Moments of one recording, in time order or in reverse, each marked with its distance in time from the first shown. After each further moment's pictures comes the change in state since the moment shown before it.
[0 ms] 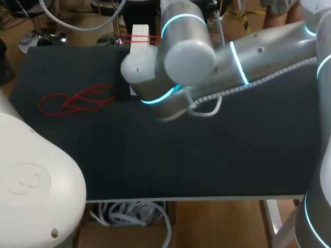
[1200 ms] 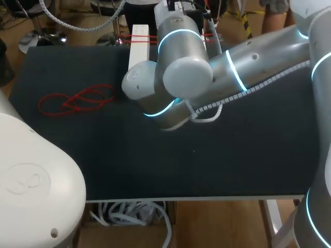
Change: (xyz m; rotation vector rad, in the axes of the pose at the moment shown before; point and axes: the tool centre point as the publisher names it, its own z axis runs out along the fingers) left arm 0.000 0.000 0.000 0.000 0.000 0.000; right arm 0.016 0.027 -0.002 -0.035 -0.019 -0.073
